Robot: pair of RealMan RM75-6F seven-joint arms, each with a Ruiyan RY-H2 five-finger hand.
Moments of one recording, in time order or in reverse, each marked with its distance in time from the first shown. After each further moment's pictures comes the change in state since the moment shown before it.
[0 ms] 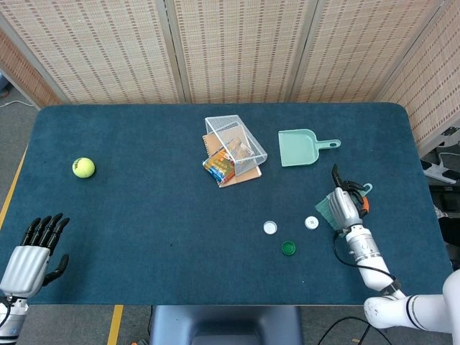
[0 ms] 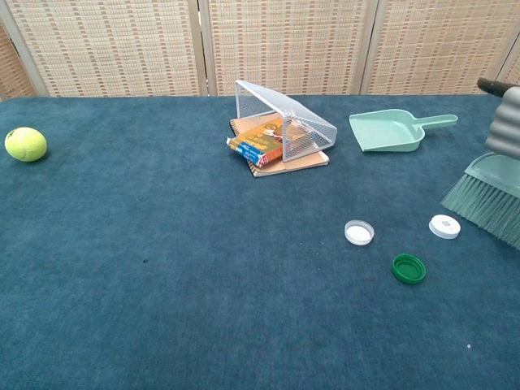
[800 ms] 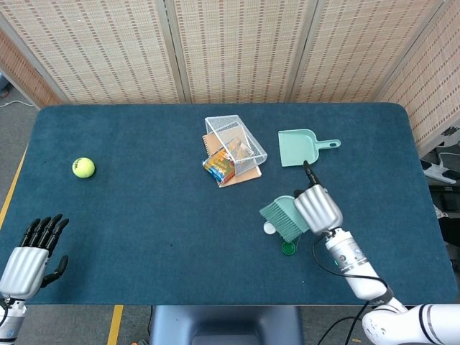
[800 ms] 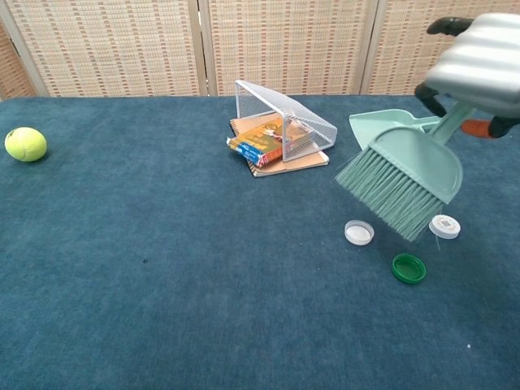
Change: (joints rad) left arm 0.006 0.015 0.007 -0.006 0.014 0.015 -0.026; right arm -0.024 0.112 0.193 -0.350 -0.227 -0.017 0.417
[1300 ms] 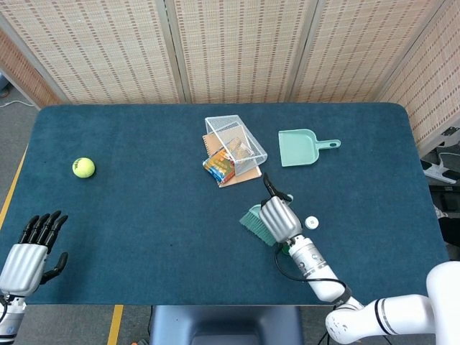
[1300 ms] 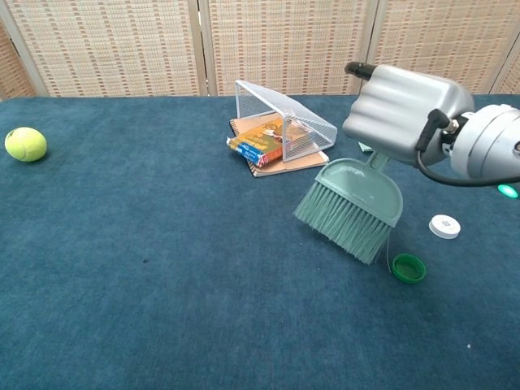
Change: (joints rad) left arm -0.013 0.007 -0.016 -0.017 -0.021 -0.018 0.002; right arm 0.080 -0.232 0.031 0.087 0.091 -0.014 -0.349
